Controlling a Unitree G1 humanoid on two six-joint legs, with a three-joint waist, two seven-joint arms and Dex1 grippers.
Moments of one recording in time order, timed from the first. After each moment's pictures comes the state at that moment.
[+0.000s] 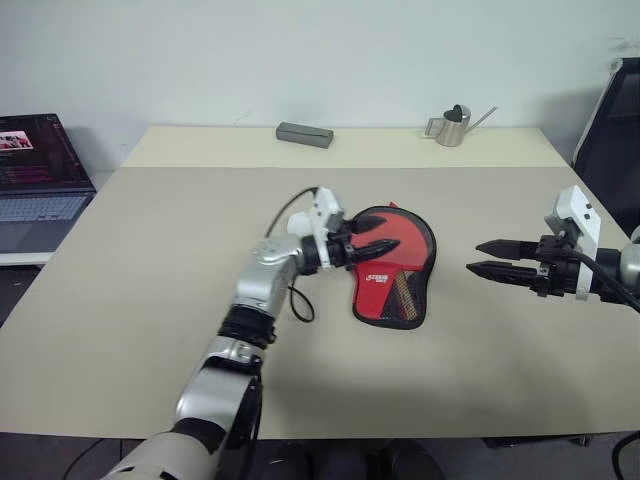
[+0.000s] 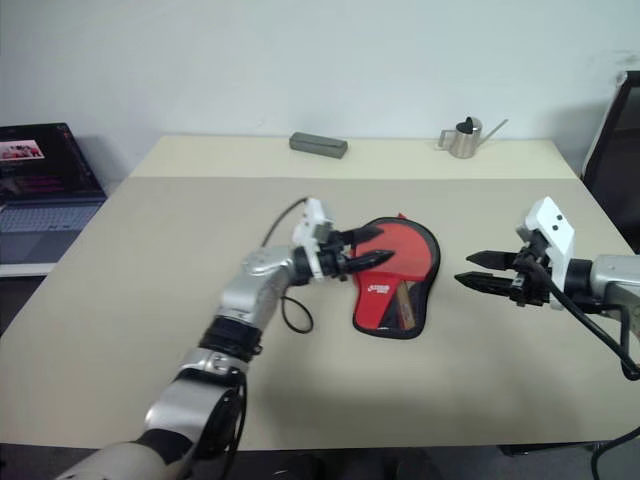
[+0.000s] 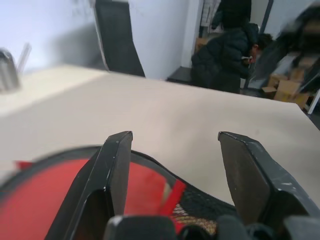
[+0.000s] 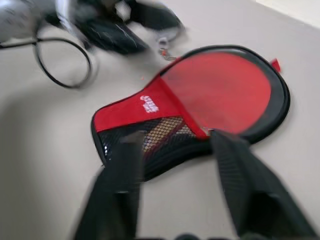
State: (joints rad) left arm -0.78 0.25 -0.06 0.42 -0.34 0.17 -1.12; right arm -0.36 -0.96 -0.24 -0.33 0.69 0.94 0.90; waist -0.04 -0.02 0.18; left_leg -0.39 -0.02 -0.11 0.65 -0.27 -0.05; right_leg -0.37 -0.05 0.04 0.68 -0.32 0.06
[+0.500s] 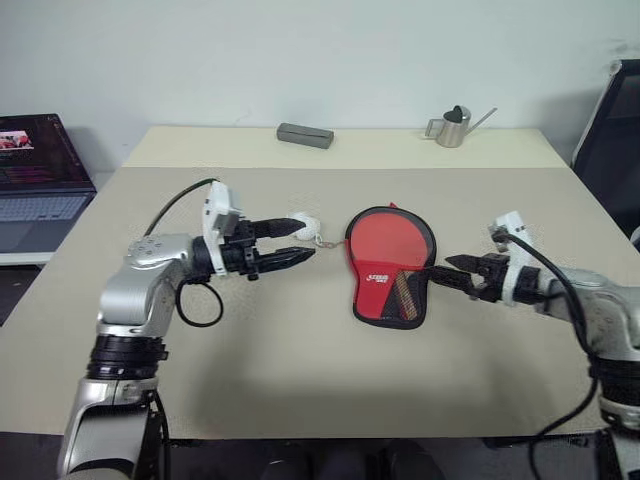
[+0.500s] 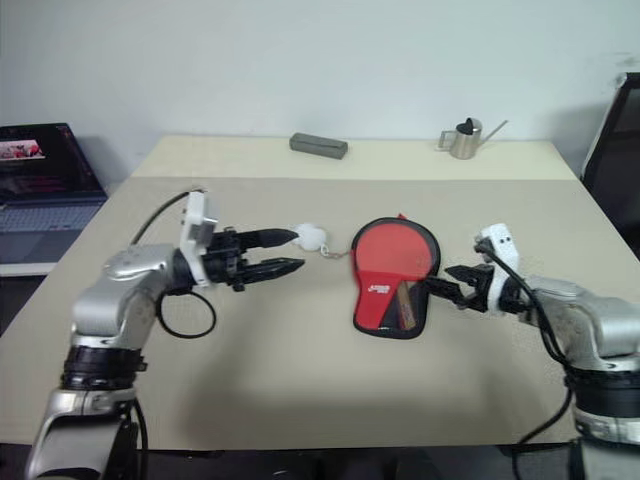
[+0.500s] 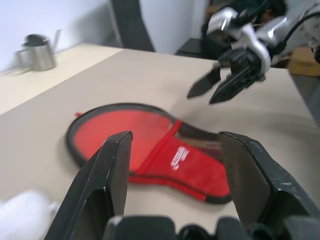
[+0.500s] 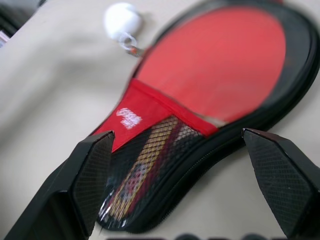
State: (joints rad) left arm -0.54 0.63 0.10 0.04 -0.51 0.42 -1.20; right arm -0.48 -0.59 -0.17 -0.10 0.68 1.14 0.57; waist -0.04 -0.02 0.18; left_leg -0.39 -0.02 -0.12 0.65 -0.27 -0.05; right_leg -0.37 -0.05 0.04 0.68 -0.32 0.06
